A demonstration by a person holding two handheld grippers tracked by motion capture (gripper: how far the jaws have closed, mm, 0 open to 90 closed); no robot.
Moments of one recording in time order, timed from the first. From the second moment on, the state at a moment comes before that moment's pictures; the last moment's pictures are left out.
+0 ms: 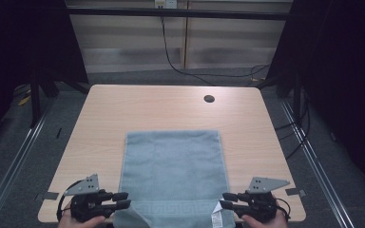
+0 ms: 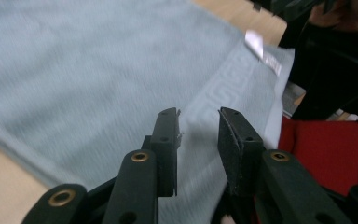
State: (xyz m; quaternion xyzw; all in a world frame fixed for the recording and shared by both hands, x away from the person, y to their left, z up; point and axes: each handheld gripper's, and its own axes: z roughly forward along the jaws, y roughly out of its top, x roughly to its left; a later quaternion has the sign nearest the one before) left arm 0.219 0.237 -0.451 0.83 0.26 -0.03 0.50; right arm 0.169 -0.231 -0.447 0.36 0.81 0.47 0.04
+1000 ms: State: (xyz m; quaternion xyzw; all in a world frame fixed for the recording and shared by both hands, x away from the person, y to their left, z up) left arm 0.347 0.213 -0.504 0.84 0.34 0.02 0.43; right arm 0.322 -0.202 -0.499 0.40 0.83 0.37 0.08
